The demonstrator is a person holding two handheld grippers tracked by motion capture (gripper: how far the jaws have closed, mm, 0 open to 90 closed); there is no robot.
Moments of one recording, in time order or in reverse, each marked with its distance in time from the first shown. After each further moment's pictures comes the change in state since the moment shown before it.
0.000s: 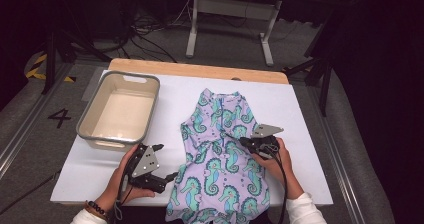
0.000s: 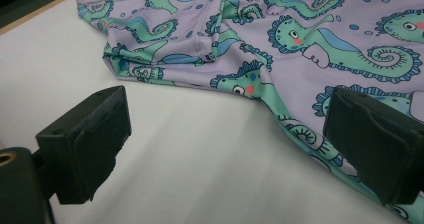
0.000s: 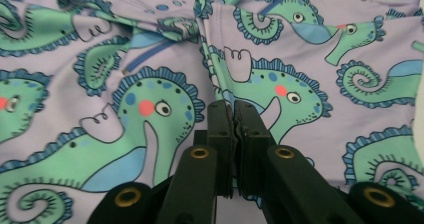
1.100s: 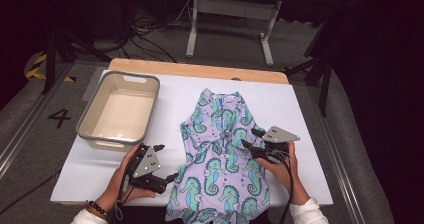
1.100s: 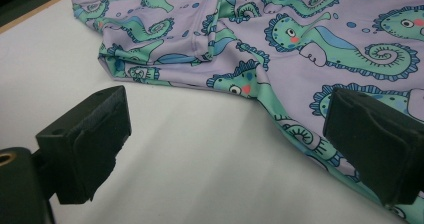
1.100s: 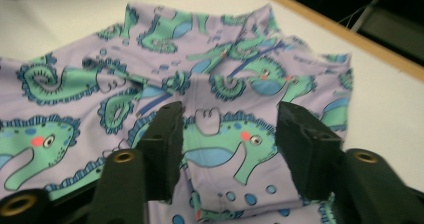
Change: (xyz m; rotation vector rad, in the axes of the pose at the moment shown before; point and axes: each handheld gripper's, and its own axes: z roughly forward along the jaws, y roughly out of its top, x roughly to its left) left arm -0.001 0.001 0.001 0.001 -0.009 0.004; right arm 0.007 -0.002 -0.035 -0.211 -0.080 0.015
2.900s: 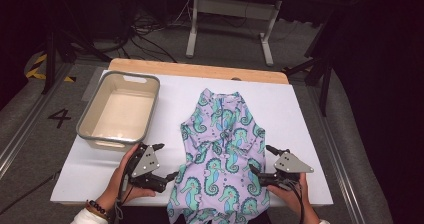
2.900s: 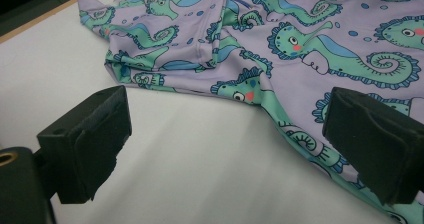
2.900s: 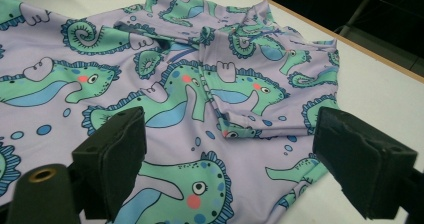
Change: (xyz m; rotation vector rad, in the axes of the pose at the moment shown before) left arm 0.001 0.001 -0.003 -0.021 0.011 -0.001; right arm 0.028 -0.052 -0.041 -0.065 -0.054 -0.036
